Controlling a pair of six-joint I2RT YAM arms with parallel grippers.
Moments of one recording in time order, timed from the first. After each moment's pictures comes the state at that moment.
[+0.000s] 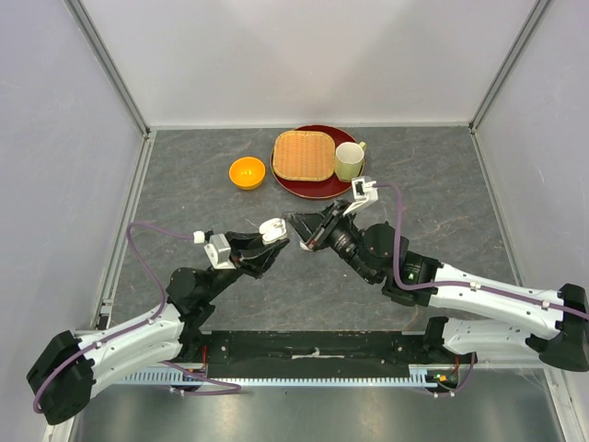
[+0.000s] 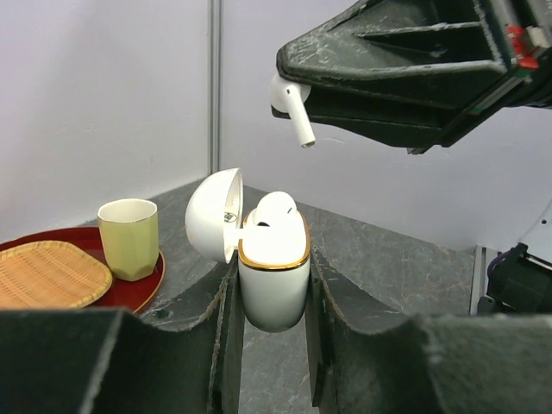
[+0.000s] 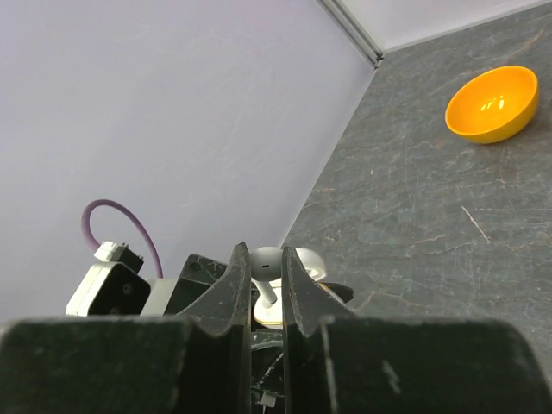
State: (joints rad) left arm -0.82 0.74 0.16 1.05 0.16 -0.15; right arm 1.17 1.07 0.90 0.24 0.45 0.79
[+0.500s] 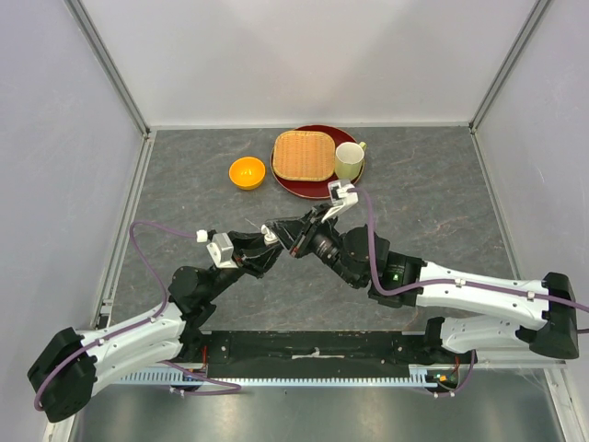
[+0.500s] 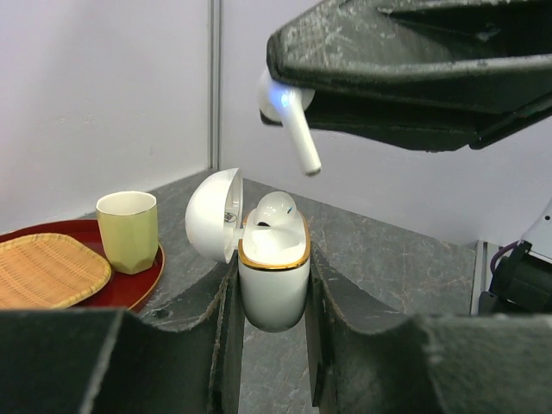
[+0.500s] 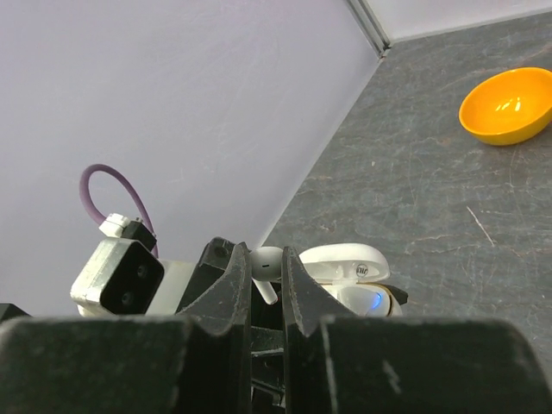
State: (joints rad) left arm -0.82 0.77 0.16 1.06 0.16 -0.15; right arm 1.25 1.17 0.99 0.25 0.48 0.69
